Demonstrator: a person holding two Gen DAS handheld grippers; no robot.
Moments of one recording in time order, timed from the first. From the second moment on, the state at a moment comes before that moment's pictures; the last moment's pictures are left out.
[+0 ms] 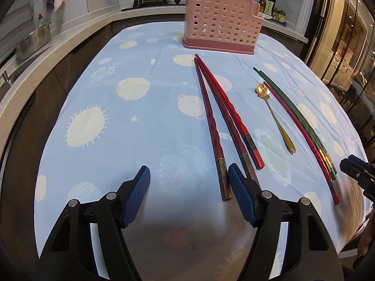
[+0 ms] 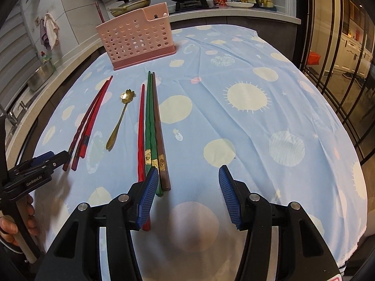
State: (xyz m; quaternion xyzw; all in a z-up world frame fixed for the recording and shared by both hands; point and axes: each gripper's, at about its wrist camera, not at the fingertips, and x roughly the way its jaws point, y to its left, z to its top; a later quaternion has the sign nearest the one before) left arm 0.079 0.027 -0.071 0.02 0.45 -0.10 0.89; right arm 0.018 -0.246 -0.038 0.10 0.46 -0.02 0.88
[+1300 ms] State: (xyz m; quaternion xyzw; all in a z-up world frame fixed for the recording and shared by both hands) left arm 0.081 0.022 -0.072 0.01 0.45 -0.15 0.88; right arm 0.040 -0.237 -0.052 0.08 0.48 0.01 0.88
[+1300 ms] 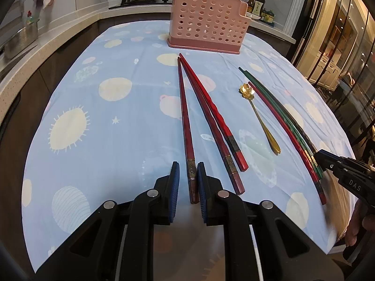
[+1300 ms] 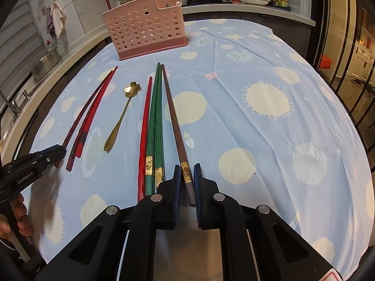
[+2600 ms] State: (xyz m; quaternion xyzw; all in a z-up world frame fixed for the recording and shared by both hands) left arm 0.094 0.053 0.090 -0.03 0.28 -0.17 0.95; right arm 0.048 -0.263 0.116 0.10 0.28 0.03 0.95
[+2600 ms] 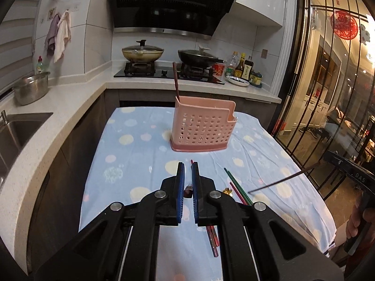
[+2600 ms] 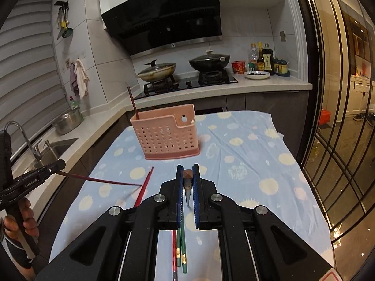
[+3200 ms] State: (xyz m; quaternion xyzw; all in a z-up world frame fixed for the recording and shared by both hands) left arm 0.138 0.039 0.145 -0.01 0.23 -0.18 0.96; right arm 0.112 -0.254 0.162 0.10 0.24 0.06 0.96
